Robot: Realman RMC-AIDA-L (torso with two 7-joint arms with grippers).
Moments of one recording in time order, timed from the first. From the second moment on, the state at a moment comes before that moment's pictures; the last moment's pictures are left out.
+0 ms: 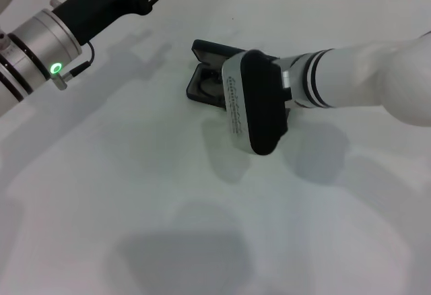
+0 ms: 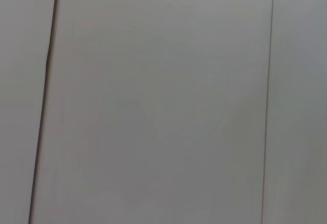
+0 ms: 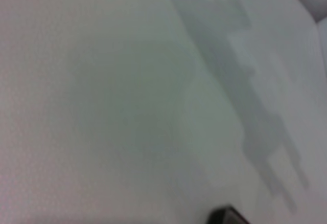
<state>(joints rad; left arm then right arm) -0.78 -2.08 2.85 -0.27 -0.91 1.39 -0.84 0.87 2.03 -2.20 -0.88 -2.23 -0.39 1.86</state>
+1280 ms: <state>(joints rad) -1.07 -2.09 2.85 -0.22 -0.43 0.94 -1.02 0.33 2.02 -0.82 -0.80 -1.38 -1.48 1.13</state>
